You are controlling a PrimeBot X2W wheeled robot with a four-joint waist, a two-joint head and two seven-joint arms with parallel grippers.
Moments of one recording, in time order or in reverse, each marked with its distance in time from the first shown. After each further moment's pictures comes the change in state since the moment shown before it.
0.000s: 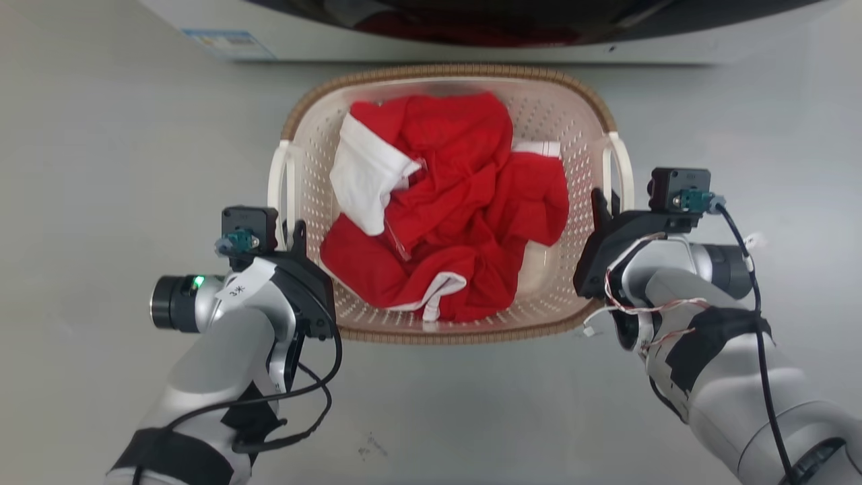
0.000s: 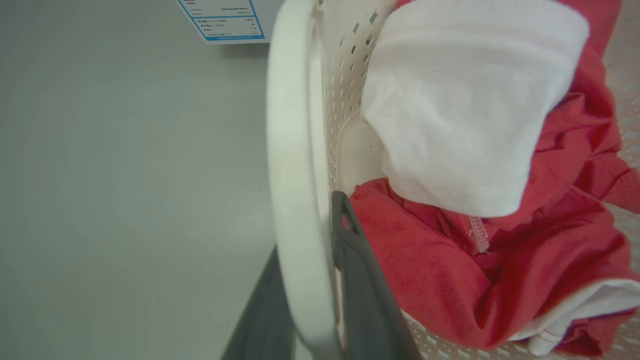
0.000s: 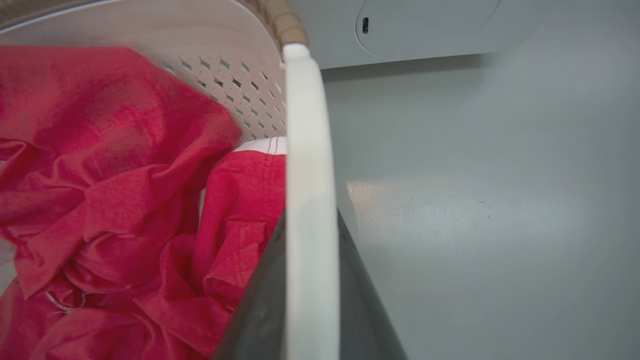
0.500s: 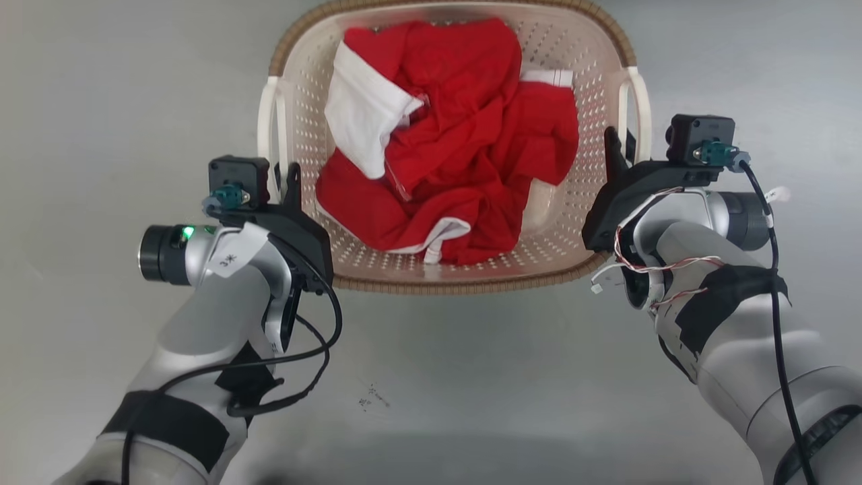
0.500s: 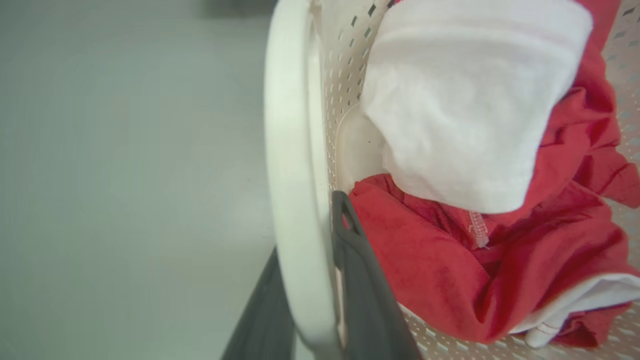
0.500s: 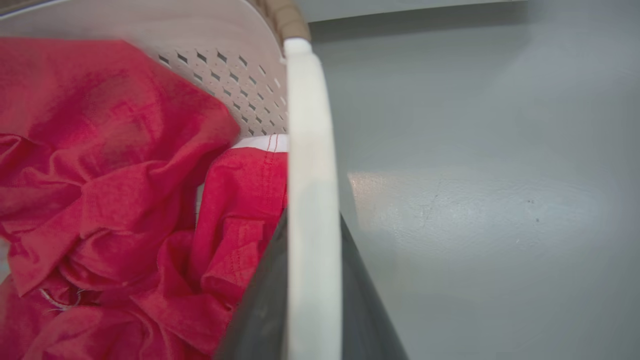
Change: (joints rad) left arm -0.095 -0.001 0.005 0.006 0.013 0.001 -0.052; right arm -0.098 -0.007 -0.005 0.023 -0.024 0.013 -0.049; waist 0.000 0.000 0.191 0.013
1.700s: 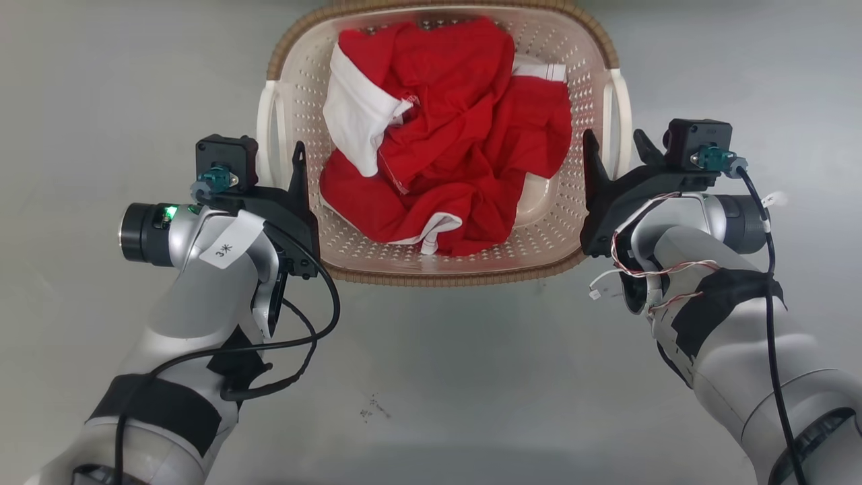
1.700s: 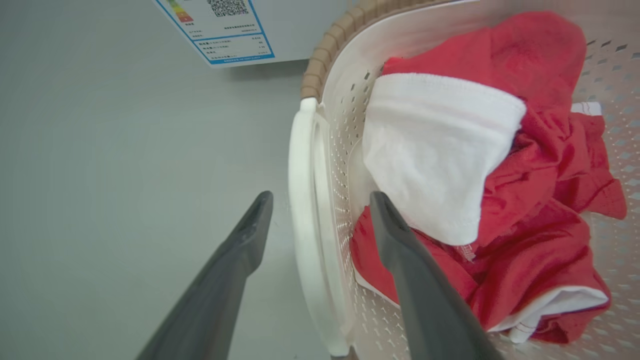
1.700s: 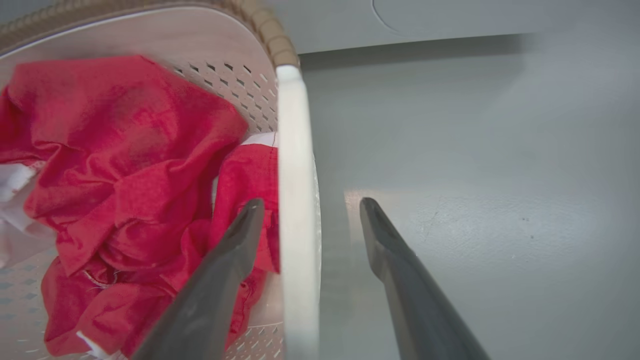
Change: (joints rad) left arm -0.062 0.004 0.004 0.066 0.038 -0.002 -0.048; right arm -0.004 0.015 -0.002 0.033 -0.007 0.014 -0.029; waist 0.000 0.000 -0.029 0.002
